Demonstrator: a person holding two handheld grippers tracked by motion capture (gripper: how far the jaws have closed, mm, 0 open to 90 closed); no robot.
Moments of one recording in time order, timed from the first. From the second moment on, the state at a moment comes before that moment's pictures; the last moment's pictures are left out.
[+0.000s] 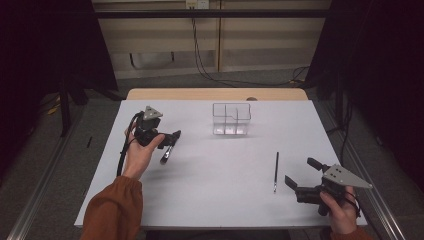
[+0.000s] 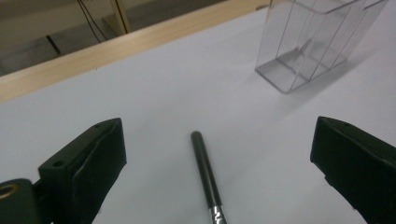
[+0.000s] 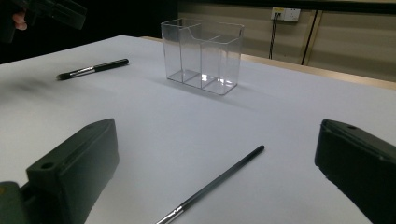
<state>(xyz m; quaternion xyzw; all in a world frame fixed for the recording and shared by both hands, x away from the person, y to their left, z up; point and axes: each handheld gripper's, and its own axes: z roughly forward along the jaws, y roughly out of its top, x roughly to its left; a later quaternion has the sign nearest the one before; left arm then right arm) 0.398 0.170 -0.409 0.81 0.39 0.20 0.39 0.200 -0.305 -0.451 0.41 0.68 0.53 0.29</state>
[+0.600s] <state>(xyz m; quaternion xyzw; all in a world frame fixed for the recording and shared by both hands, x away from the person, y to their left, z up) 0.426 0.153 -0.410 0.87 0.41 0.13 0.24 0.199 -0.305 -0.451 0.41 0.69 0.52 0.29</state>
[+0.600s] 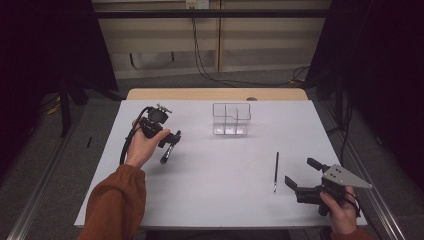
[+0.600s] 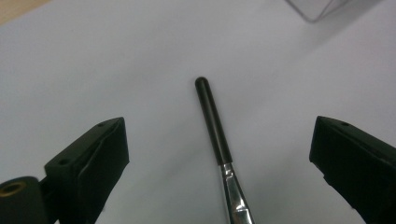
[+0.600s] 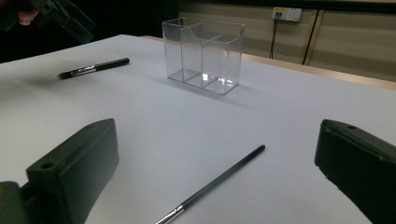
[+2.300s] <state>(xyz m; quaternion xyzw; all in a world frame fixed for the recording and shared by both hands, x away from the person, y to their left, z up) 0.450 0.133 -0.449 0.88 0.46 0.03 0.08 0.201 -0.304 -0.452 0.41 0.69 0.52 0.28</state>
